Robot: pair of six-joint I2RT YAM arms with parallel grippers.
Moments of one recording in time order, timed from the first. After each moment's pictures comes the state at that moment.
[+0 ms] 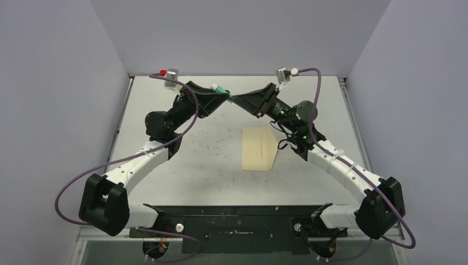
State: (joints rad) left arm -0.44 1.32 0.90 1.14 0.57 -1.16; right arm 0.59 1.28 1.04 0.62 -0.51 1.04
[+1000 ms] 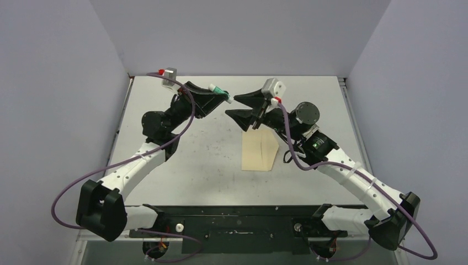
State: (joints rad) left arm -0.44 1.29 0.91 1.09 0.58 -1.21; right arm 0.74 1.16 1.14 0.28 -0.38 0.07
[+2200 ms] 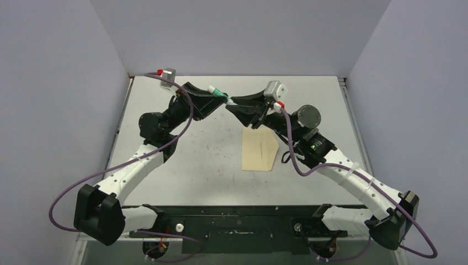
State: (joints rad) left arm -0.44 1.25 0.91 1.07 0.61 -1.23; right arm 0.77 1.16 1.12 0.36 -0.39 -0.06
